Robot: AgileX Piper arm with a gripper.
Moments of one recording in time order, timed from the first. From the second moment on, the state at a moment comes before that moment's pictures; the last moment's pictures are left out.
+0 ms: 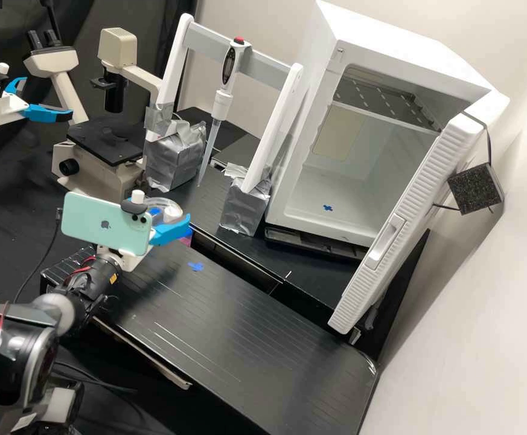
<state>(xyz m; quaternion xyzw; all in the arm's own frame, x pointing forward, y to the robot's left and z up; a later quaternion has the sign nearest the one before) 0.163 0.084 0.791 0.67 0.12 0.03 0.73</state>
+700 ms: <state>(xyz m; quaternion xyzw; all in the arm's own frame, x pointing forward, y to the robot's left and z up) 0.154 0.041 0.808 0.69 0.04 0.00 0.73</state>
